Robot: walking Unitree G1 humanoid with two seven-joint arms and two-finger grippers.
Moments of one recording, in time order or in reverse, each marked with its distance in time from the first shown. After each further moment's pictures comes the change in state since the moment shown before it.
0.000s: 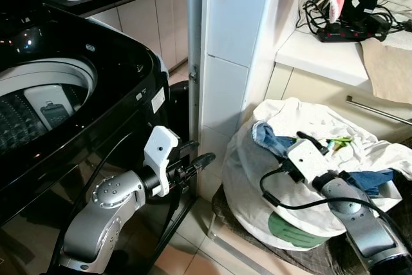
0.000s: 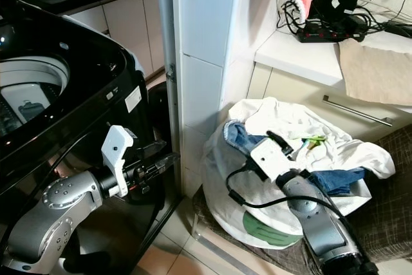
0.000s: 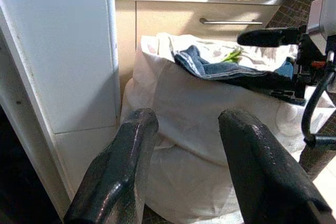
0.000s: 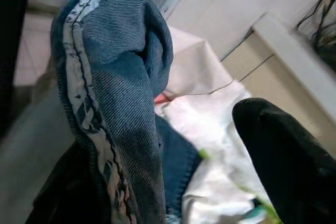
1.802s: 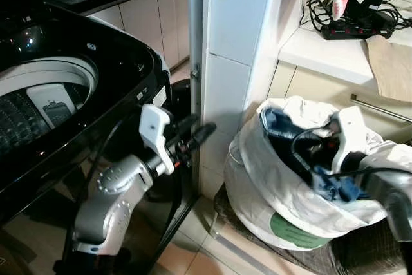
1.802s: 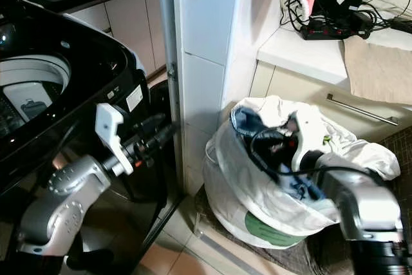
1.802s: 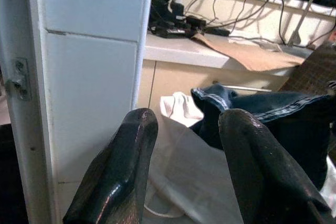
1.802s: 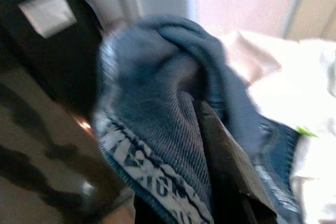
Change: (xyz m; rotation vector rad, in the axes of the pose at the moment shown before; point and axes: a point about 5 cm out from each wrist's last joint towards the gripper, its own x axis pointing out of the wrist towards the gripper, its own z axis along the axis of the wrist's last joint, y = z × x) left arm 0.013 0.014 0.027 -0.063 -0.213 0.096; right arm -0.020 -0.058 0.045 0.645 0.010 0.238
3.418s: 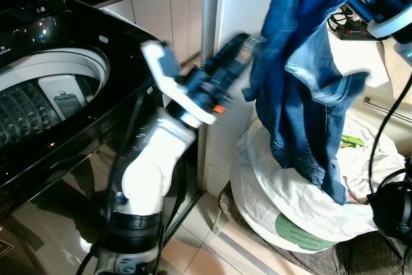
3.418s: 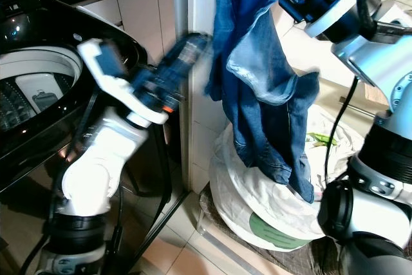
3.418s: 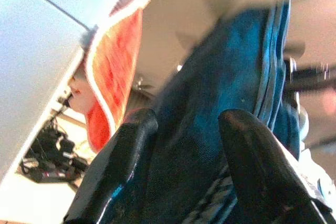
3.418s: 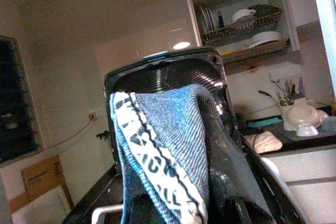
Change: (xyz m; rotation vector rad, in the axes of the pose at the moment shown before) left arm 0.048 -0.047 0.095 -0.433 -0.595 -0.396; right arm -0.041 0.077 0.213 0.161 -0.665 0.707
